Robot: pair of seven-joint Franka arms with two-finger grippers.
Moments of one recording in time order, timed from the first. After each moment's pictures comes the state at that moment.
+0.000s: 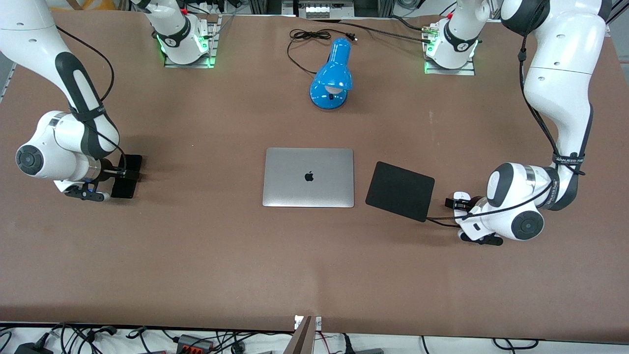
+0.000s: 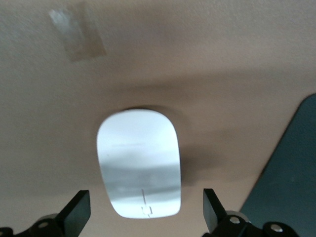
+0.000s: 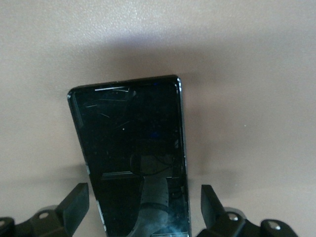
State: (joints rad) left arm 0.11 0.84 -0.21 -1.44 0.17 1.88 -0.02; right arm -0.20 0.54 -0.04 -1.99 -0.03 2.30 -0.04
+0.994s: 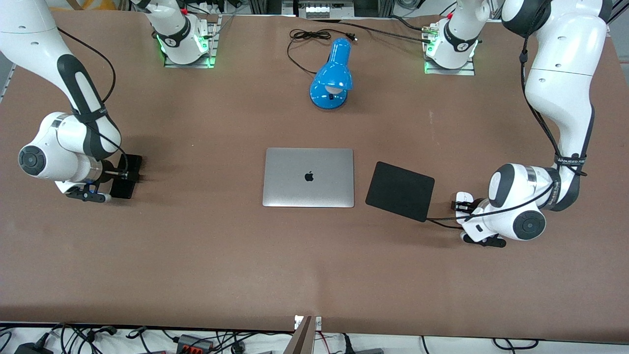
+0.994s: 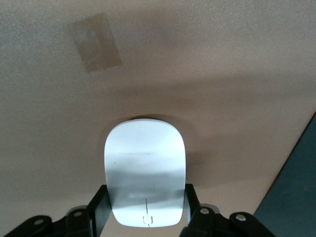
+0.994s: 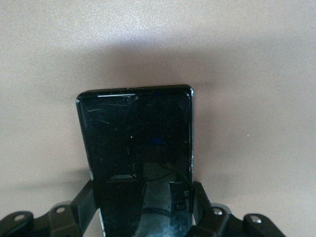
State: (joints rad) left arm 0.12 0.84 -0.21 -1.44 0.17 1.90 -0.02; right arm -0.20 0.55 -0.03 -1.99 -0.03 2.33 -0.04
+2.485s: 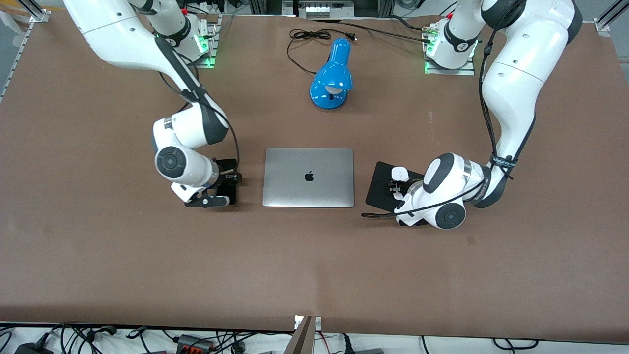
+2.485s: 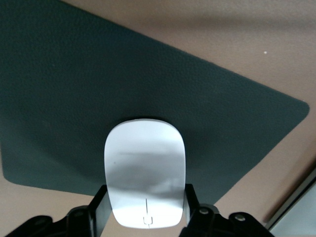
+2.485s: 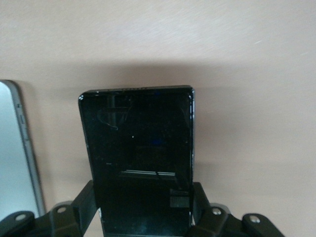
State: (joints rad) left arm 0.01 0.88 -0.41 -1.43 0.05 1.78 -0.43; right arm 0.20 0.60 0.20 -1.83 -0.01 2.29 0.37
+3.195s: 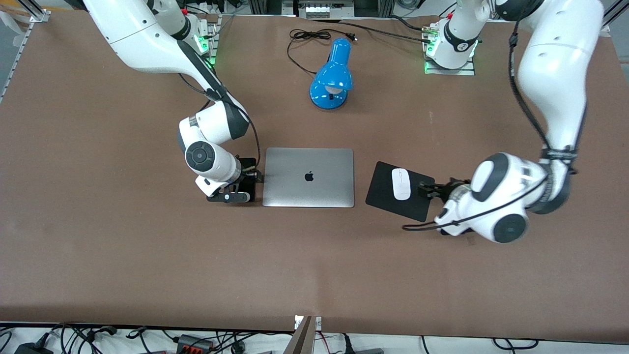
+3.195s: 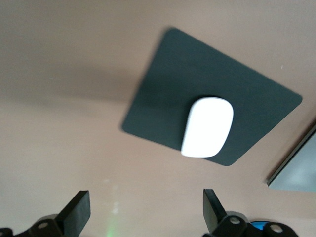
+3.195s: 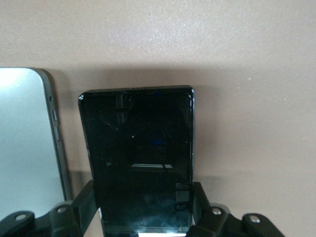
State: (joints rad) left arm 0.12 0.79 -0.41 -1.20 0.08 1.45 -0.42; right arm 0.27 0.65 0.19 -1.83 -0.01 2.36 0.45
